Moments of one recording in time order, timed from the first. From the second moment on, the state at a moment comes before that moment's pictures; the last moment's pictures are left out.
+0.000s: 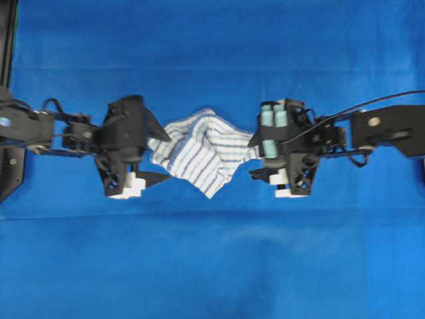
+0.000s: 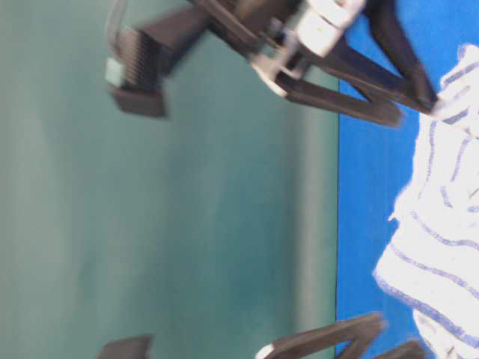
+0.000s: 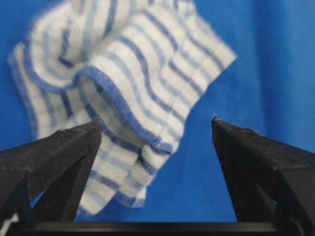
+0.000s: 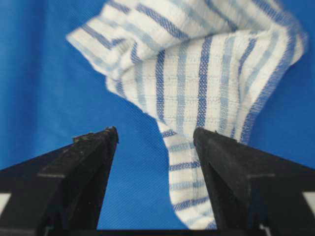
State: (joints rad) left arm -0.01 -0.14 0.93 -0.03 -0.14 0.01; right arm -0.01 0.03 0.71 -0.03 0.09 0.00
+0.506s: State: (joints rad) left arm -0.01 0.07 0.87 -0.03 -0.15 0.01; right arm -0.03 0.18 0.66 -0.04 0.05 0.00
